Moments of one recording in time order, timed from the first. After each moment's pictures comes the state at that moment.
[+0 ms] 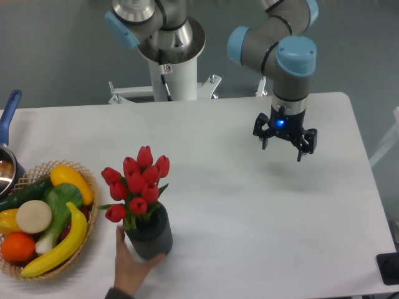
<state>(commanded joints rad) 2.80 -1.81 -1.93 -0.76 1.47 1.29</state>
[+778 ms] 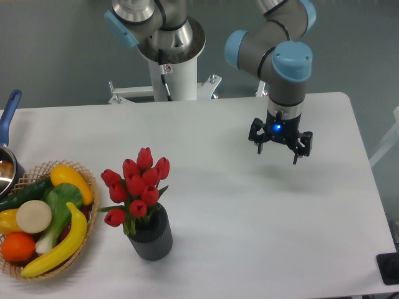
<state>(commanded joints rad) 2.74 -1.85 -1.92 -0.64 1.42 1.10</state>
